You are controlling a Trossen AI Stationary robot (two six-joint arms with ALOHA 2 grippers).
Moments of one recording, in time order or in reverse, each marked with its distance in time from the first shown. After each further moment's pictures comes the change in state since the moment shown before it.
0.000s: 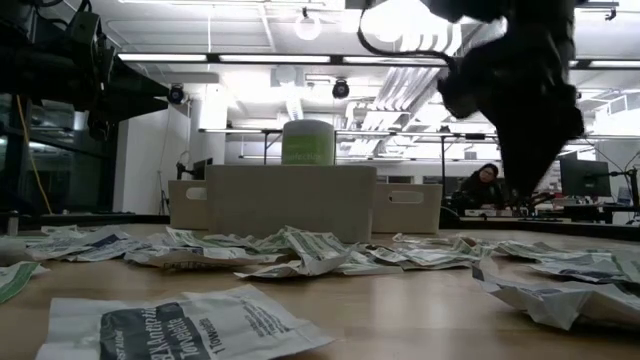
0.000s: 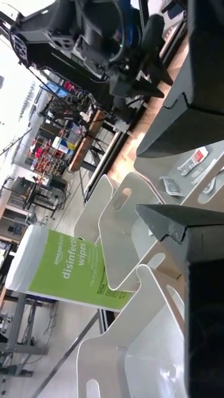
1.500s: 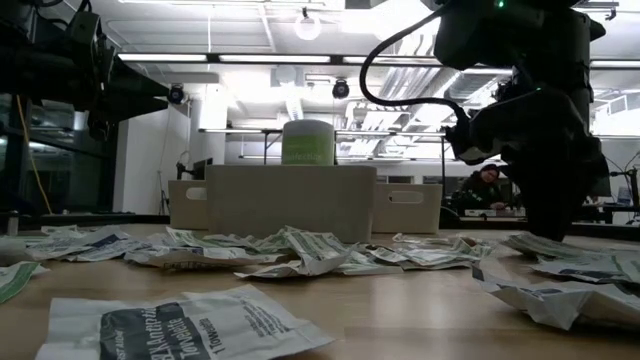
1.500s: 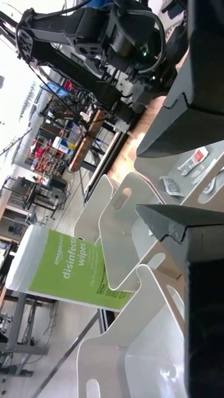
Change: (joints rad) left arm 0.000 0.000 0.000 0.000 0.000 0.000; right arm 0.045 0.168 -0.064 0.141 -0.017 0.066
